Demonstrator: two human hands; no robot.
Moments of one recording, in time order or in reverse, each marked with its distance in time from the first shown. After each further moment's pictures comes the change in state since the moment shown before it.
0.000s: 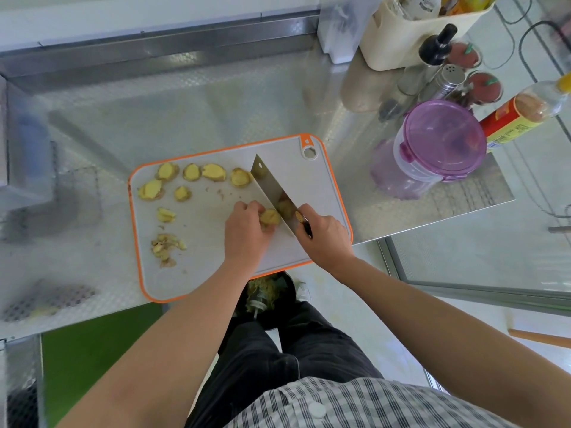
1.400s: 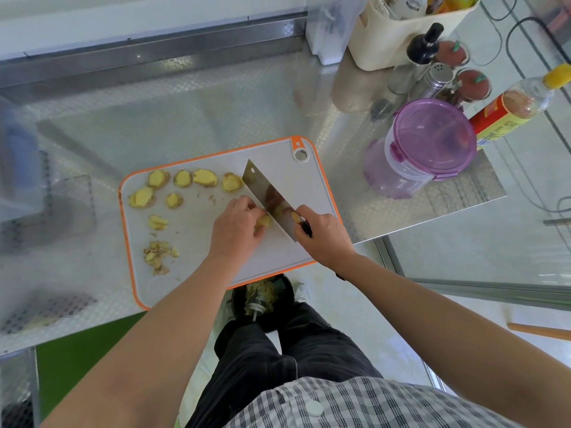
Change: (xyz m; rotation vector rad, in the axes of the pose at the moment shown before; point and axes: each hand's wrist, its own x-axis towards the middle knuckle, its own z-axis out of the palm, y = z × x) left_hand 0.012 -0.005 -0.014 0.267 -0.046 0.362; right_hand 0.008 0.015 -0.006 0.116 -0.024 -0.028
